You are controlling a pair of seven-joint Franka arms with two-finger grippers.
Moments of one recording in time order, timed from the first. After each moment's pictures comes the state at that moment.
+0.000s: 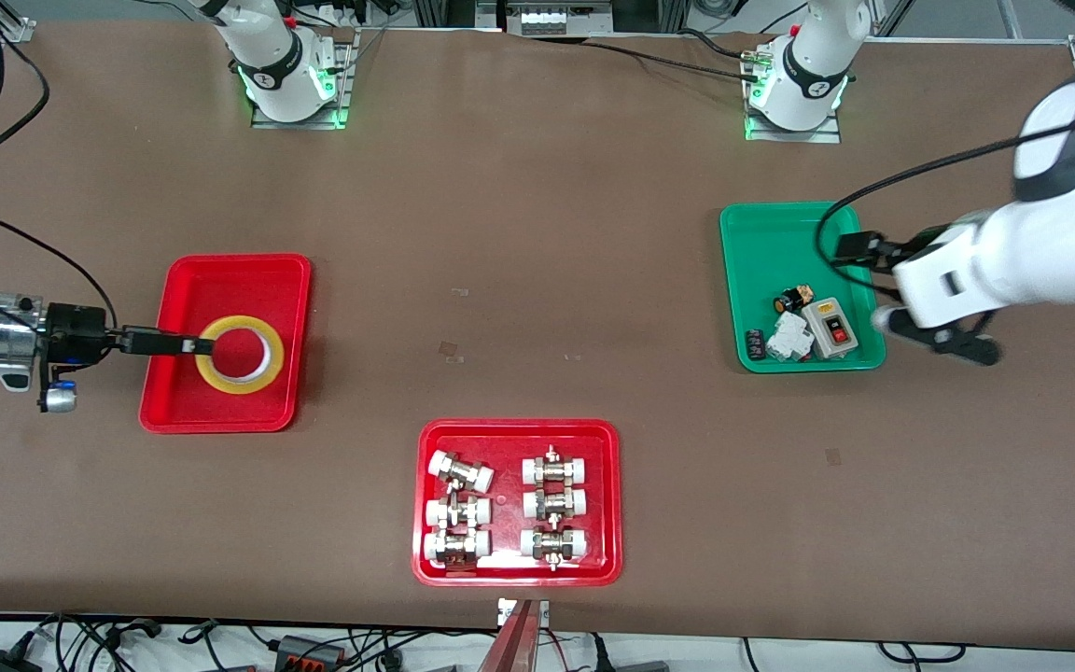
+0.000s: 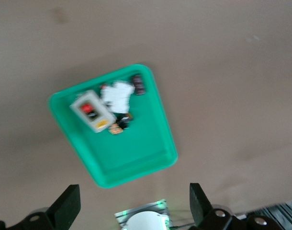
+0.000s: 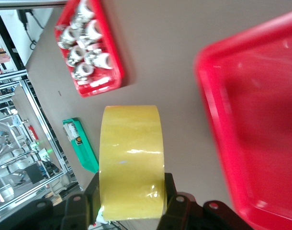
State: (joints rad) left arm 0.16 0.32 -0.32 -1.31 0.01 1.31 0.08; right arm -0.25 0.53 -0.04 -1.63 0.82 1.63 -0.29
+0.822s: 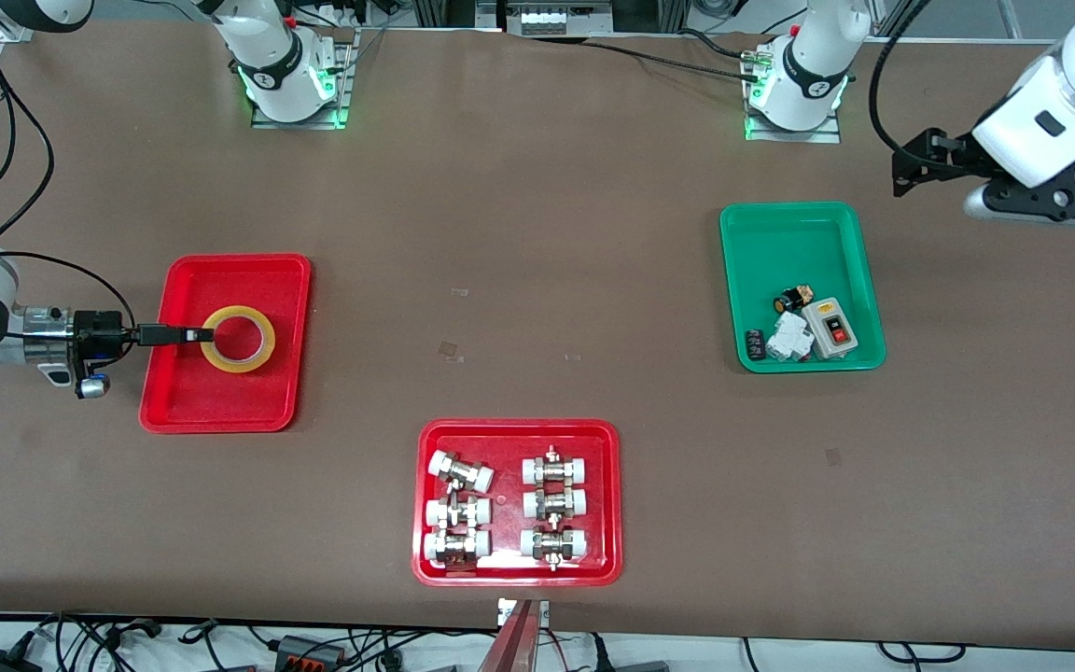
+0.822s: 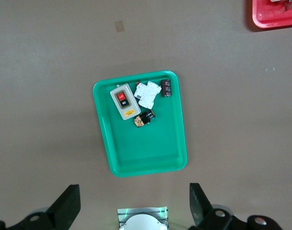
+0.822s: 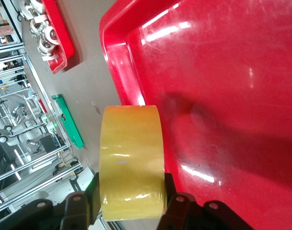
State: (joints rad) left arm -0.02 -0.01 -0.14 -1.53 0.01 1.39 -0.07; right arm -0.37 0.74 -0.04 -1.62 0.78 1.58 -0.56
